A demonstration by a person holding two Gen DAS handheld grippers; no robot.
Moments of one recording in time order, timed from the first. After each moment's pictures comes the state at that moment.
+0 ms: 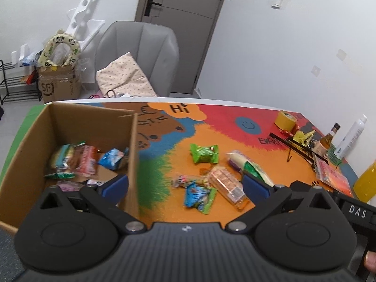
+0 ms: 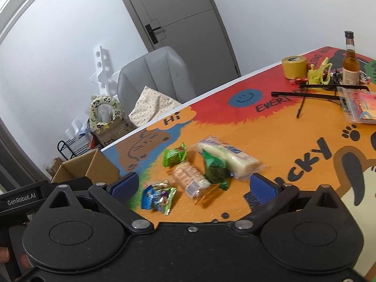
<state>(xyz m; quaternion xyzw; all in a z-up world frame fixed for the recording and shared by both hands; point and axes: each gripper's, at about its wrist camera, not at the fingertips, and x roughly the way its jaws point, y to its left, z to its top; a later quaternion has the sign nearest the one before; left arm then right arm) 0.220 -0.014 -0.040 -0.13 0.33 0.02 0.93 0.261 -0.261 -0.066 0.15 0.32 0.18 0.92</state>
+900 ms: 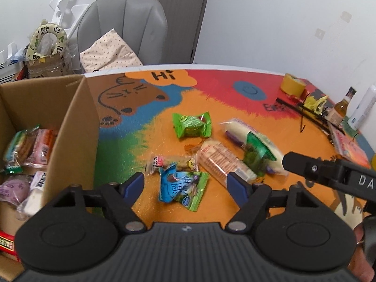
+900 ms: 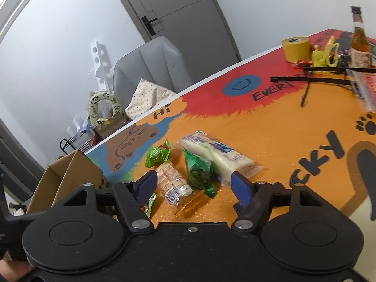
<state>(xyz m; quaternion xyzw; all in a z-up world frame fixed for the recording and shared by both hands) 0.280 -0.057 -0.106 -0.09 0.39 0.02 0.92 0.312 -0.266 -0.105 0.17 0.35 0.21 0.90</state>
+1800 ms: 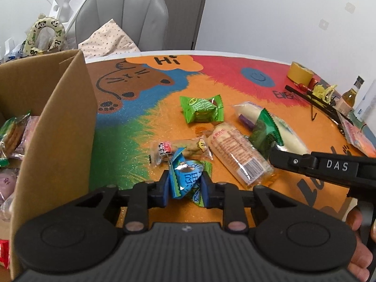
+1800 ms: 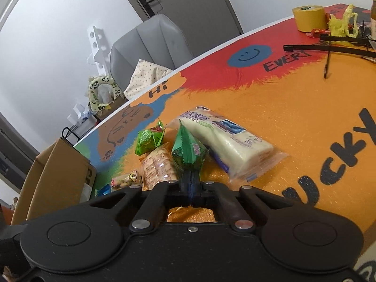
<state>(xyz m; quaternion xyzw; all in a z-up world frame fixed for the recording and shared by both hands) 0.286 -0.047 -0.132 -0.09 0.40 0.01 0.91 0.331 -0.253 -0.141 0.18 0.39 0.22 0.88</state>
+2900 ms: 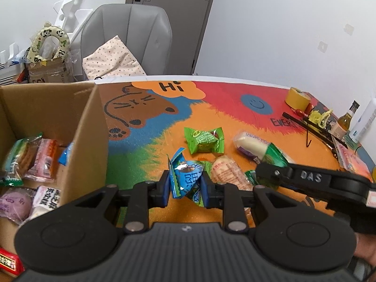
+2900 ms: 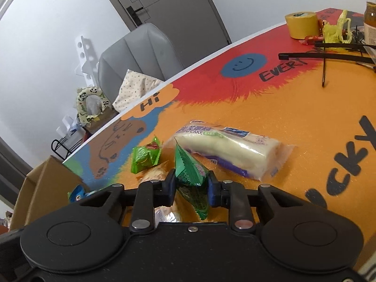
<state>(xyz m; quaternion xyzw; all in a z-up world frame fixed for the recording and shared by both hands) 0.286 -0.033 -0.106 -0.11 0.36 0.02 0.93 0.340 -0.237 -0.131 0.18 0.38 0.18 0.89</state>
